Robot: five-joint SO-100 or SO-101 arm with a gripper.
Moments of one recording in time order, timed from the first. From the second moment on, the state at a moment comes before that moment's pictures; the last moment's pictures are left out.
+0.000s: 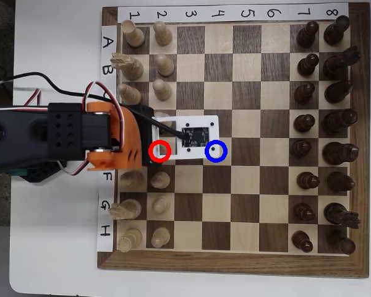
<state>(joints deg) 2.3 114.1 122.6 66.0 96.0</state>
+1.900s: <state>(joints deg) 6.2 112.4 123.0 65.5 94.7</state>
